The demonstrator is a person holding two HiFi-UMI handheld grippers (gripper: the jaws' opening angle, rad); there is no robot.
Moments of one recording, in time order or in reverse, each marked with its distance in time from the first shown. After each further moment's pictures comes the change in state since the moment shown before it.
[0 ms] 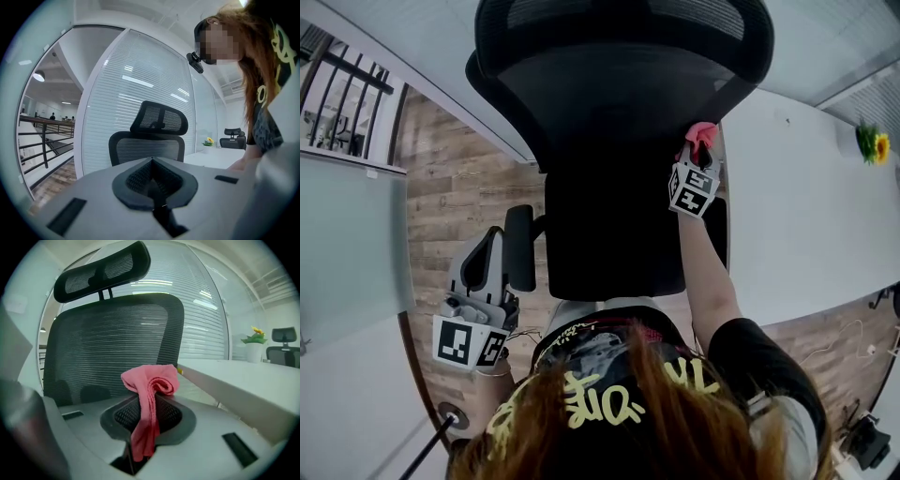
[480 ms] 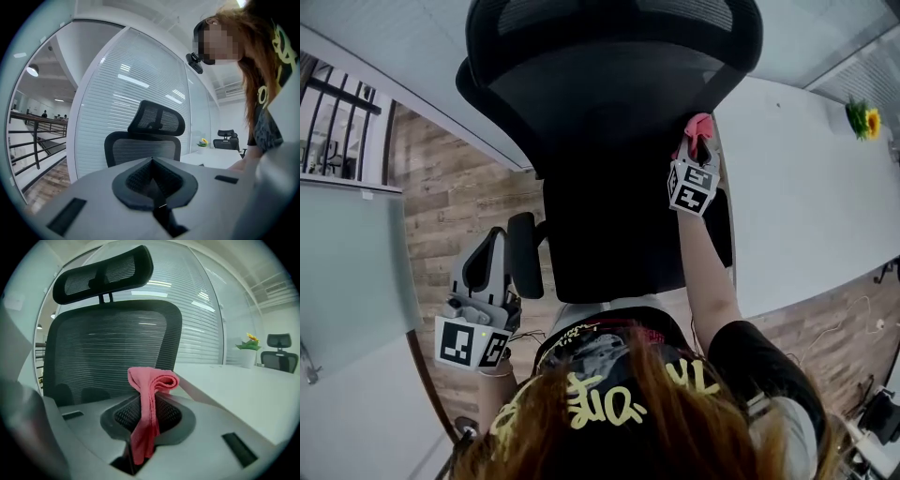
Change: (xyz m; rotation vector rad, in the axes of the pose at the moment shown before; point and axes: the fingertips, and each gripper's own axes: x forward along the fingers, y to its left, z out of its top) left arm 0.009 0.010 0.003 0.001 -0.008 -0.088; right arm -0.020 -0.001 0.015 -0.012 0.007 -0.050
